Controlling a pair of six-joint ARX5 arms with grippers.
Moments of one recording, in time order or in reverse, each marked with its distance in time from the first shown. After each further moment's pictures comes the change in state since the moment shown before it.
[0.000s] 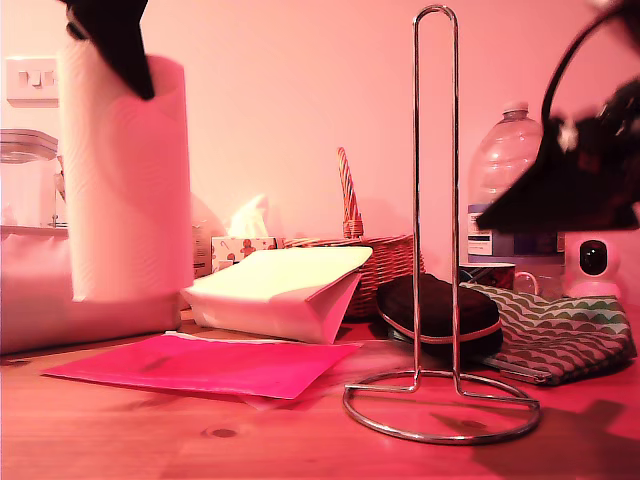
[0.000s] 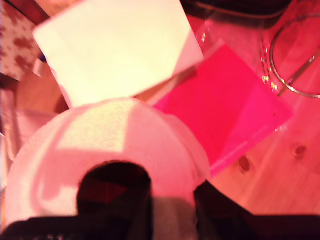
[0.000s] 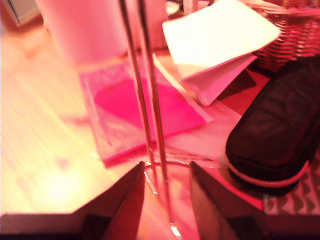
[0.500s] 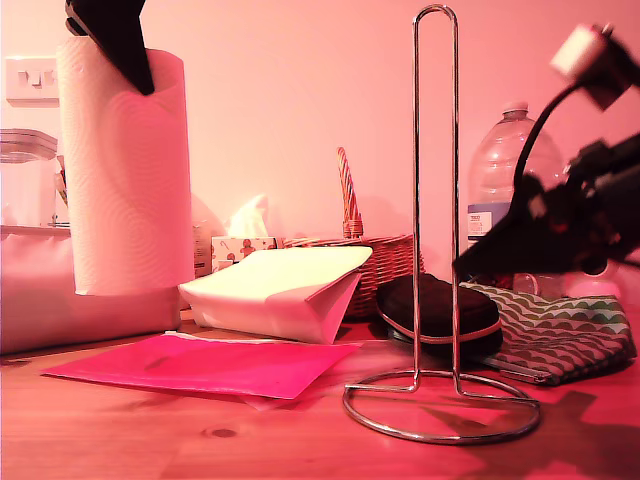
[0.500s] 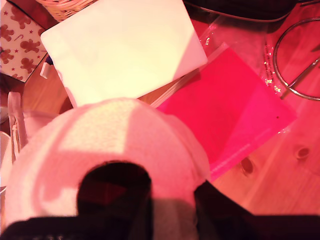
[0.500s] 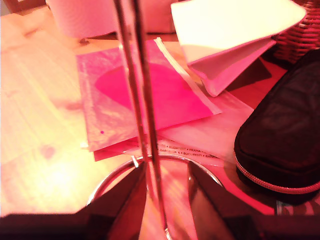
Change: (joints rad) left arm 0.000 0.000 0.002 0.000 0.000 -0.001; right arm 0.000 0.238 0.000 0.229 -0.031 -0.009
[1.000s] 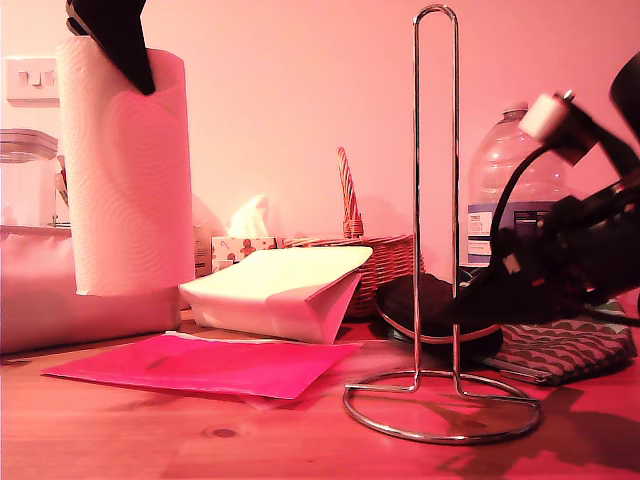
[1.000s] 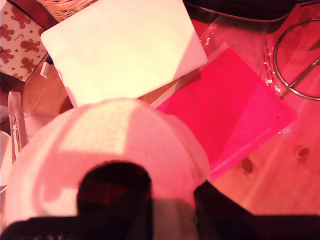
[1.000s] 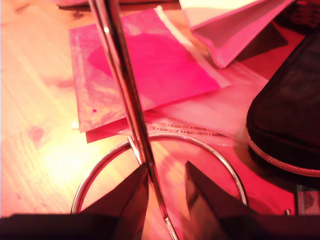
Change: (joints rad) left arm 0.000 0.000 0.000 0.000 0.000 -0.001; right arm 0.006 0.171 0.039 0.038 -0.002 -0.003
